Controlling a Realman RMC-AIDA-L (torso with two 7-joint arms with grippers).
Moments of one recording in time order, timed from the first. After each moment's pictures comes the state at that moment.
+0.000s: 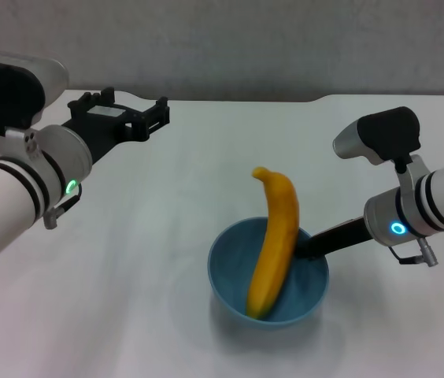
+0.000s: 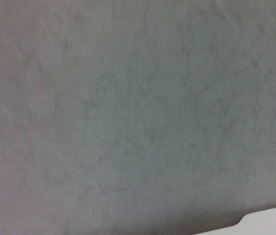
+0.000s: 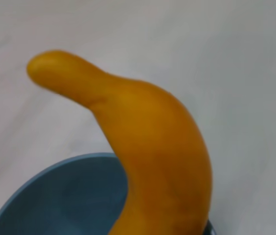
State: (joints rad) left arm -0.27 -2.03 -1.28 -1.37 -0.10 0.17 2.83; right arm 0.94 2.01 1.82 0.33 -2.11 0.88 -0.90
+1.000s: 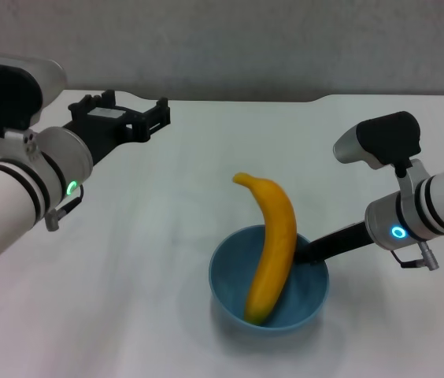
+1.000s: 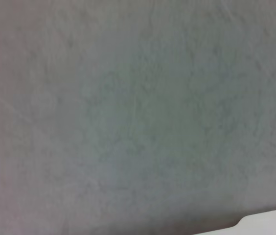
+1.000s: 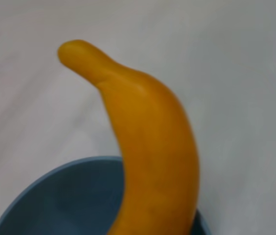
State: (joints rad) left arm -0.26 -2.03 -1.28 -1.37 -0.11 0.17 2.82; right arm 0.94 2.01 1.79 0.32 -2.11 0.87 -0.88
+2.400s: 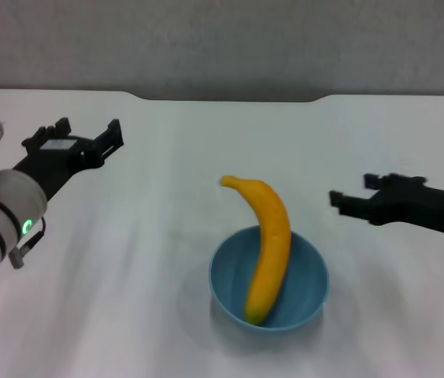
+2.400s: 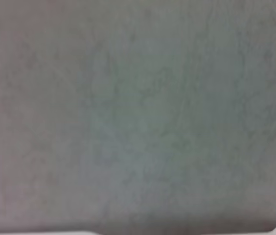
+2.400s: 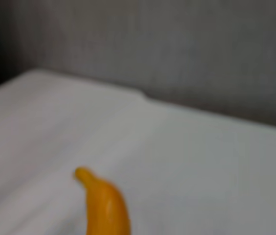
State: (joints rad) left arm -0.17 -2.03 -1.30 -1.20 -0.11 -0.11 2.75; right arm 0.29 2.01 1.67 1.11 -1.77 0.75 -1.17
